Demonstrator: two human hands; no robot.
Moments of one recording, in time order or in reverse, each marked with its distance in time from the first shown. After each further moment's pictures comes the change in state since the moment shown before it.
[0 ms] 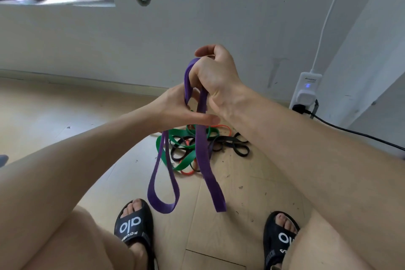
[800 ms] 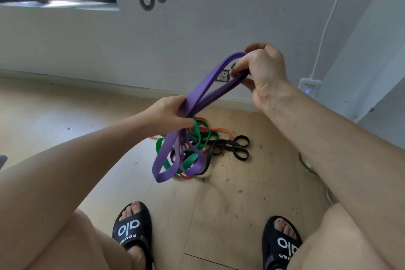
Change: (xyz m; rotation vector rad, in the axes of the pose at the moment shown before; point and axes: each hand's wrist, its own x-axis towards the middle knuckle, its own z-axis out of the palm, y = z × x) left_hand 0.000 -0.035 -0.009 0.325 0.024 -0.162; right_hand 0.013 -0.016 -0.064 0.089 0.194 -0.058
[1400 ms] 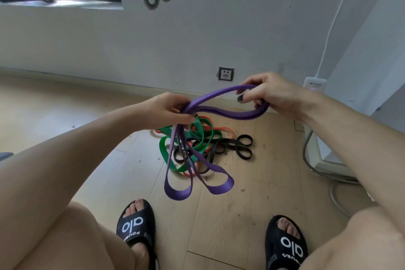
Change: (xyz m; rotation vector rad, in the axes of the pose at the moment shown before) left_hand -0.012 -0.003 -0.024 -0.189 -0.198 0.034; right_hand 0.022 0.023 -0.051 -0.582 -0.549 0.101
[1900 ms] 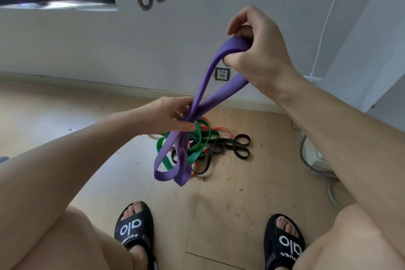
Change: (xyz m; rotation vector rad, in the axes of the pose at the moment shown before) left_hand 0.004 0.011 0.010 0.179 -0.003 0.029; right_hand -0.011 -0.062 0.025 -0.176 0.489 -0.544
